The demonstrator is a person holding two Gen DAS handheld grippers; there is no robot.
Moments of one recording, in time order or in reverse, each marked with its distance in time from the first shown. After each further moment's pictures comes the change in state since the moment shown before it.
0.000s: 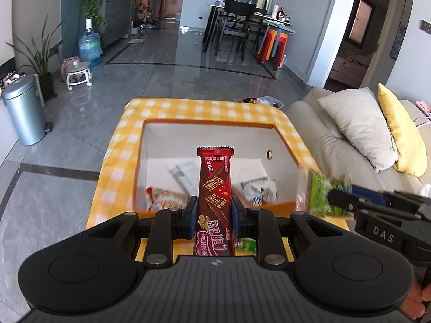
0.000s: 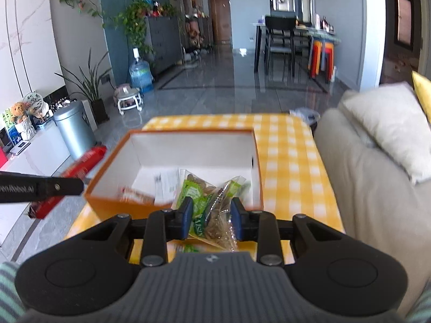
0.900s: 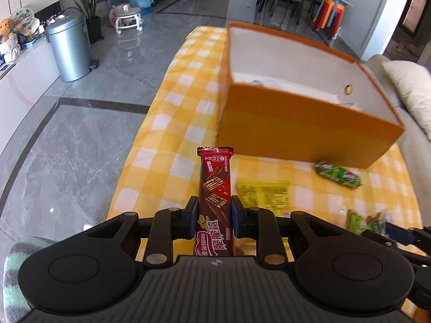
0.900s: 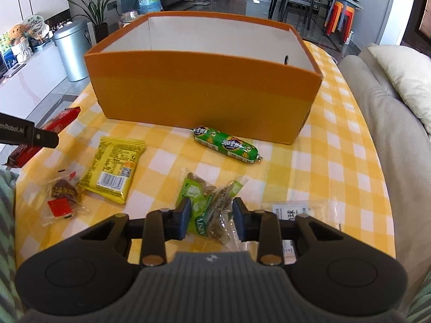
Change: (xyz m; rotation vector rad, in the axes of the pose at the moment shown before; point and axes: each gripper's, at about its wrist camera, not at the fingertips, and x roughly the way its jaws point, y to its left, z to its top) left arm 0.019 0.073 -0.109 -0.134 0.168 0.171; right arm 0.056 0.047 -0.123 -0.111 0.286 -0.034
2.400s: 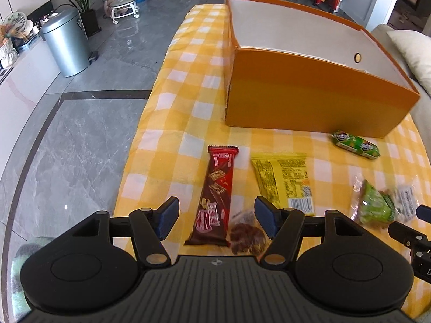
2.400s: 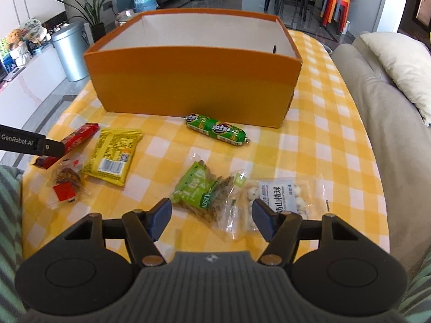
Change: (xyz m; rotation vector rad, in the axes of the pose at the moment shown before) left arm 0.029 0.005 -0.008 0.072 0.098 0.062; right arm -0.014 -0.013 -0.012 0.038 0.034 0.006
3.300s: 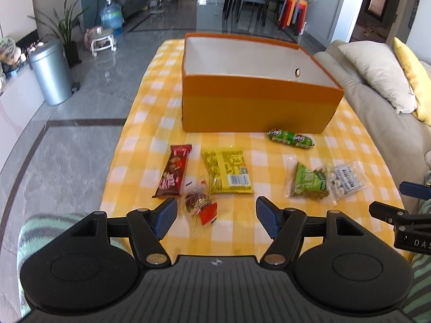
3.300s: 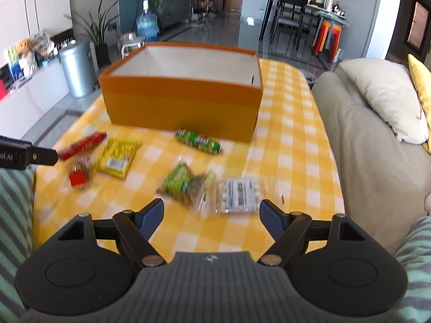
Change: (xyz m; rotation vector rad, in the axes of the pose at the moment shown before) left arm -0.082 -0.025 -0.054 0.061 -0.145 -0.106; right arm -0.081 -0.022 -0.038 -0.044 -0.128 -0.022
